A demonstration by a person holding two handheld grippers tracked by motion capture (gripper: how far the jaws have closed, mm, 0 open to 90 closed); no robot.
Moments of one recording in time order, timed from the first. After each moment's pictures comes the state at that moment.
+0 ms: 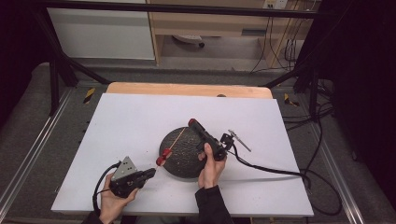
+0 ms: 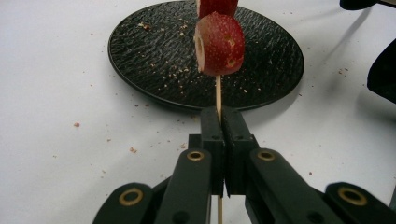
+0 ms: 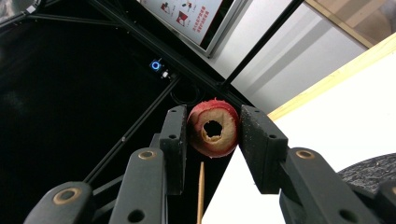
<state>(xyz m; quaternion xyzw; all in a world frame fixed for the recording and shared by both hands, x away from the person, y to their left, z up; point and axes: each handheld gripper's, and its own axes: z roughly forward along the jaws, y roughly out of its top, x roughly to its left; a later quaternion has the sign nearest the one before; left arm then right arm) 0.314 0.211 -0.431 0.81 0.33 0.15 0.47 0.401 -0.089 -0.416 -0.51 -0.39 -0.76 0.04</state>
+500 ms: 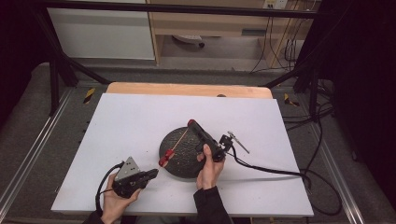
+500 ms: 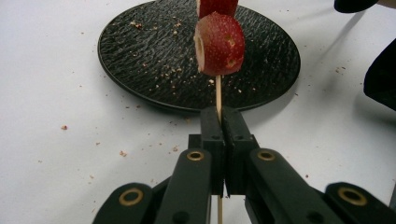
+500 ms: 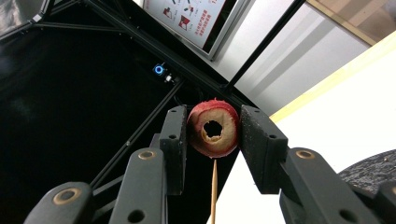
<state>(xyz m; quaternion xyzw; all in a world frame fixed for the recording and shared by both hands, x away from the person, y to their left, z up) 0.315 0.205 -0.433 0.81 0.32 0.15 0.47 0.399 -0.086 -0.421 -0.51 -0.38 -0.77 0.04</state>
